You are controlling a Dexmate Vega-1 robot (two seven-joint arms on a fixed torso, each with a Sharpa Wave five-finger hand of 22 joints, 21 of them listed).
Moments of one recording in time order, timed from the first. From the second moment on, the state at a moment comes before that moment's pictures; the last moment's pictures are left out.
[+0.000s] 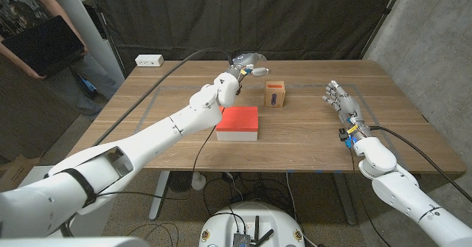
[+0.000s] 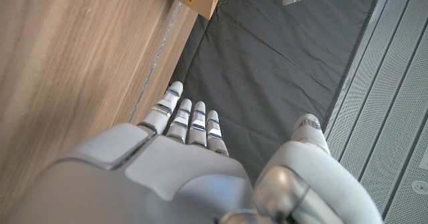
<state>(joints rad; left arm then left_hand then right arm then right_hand) 0.48 0.52 0.88 -1.79 0.51 0.50 0.09 0.41 -0.03 0.65 -0.16 0.19 0.34 0.01 0.18 0.19 0.22 0.00 0.34 0.19 0.18 -0.04 0.36 0.18 -0.03 0.03 0.92 0.16 -1.24 -0.67 -0.20 -1.67 0.50 0.38 -0.20 0.22 0.01 0.24 -0.14 0.19 0.06 0.11 0.20 0.18 0.15 0.12 0.20 0.19 0.06 0.08 0.22 0.34 0.28 0.08 0.20 0.17</state>
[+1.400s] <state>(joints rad) 1.18 0.66 0.34 -1.82 -0.19 -0.30 0.32 0.17 -0.10 0.52 -0.14 0.18 0.21 0.06 0.18 0.18 0.08 0.02 0.21 0.19 0.03 -0.01 0.20 0.18 -0.17 -0.03 0.65 0.16 -1.32 -0.59 -0.25 -1.77 0.42 0.45 -0.26 0.22 0.01 0.24 -0.14 0.19 0.10 0.13 0.20 0.18 0.16 0.11 0.20 0.19 0.06 0.07 0.22 0.34 0.29 0.06 0.20 0.17</state>
